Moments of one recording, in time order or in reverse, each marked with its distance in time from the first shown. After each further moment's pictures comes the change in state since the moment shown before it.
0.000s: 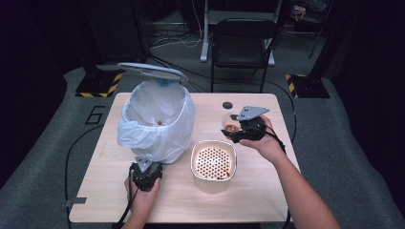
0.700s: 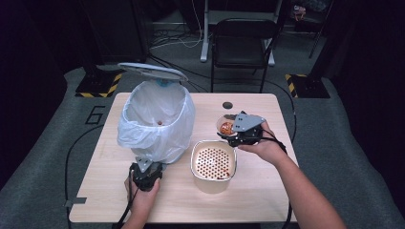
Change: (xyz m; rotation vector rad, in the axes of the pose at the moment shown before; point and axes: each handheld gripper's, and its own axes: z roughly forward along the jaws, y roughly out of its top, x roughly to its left) left arm 0.000 0.000 0.000 0.001 -0.001 0.000; right arm 0.022 0.012 -0.007 -0.078 -0.022 -0.314
